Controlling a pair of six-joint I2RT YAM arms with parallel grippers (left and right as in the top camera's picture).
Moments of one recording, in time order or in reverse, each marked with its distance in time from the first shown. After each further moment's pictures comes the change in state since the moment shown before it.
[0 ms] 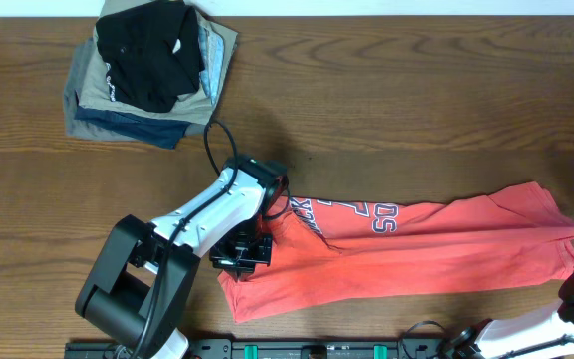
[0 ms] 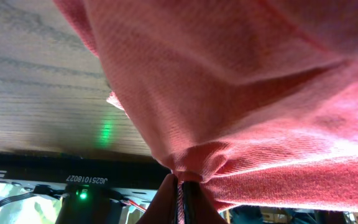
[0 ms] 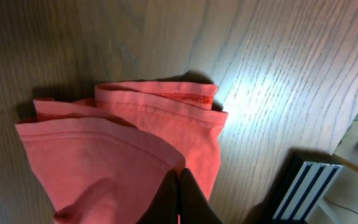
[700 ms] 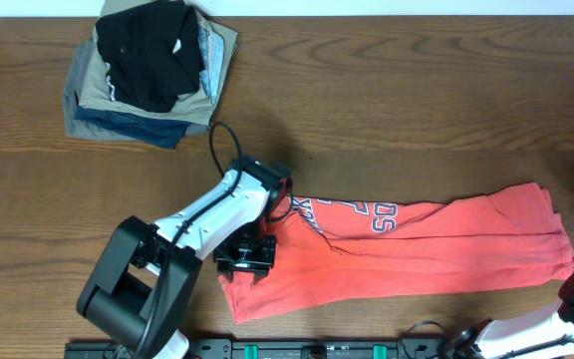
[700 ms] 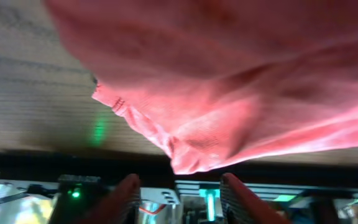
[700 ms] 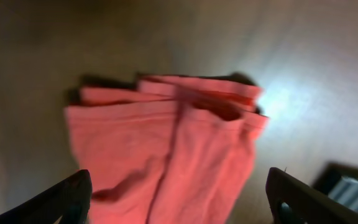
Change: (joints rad) left arm -0.023 0.000 0.020 0.001 0.019 -0.006; right arm 0.003 0.000 0.000 0.054 -0.148 -0.071
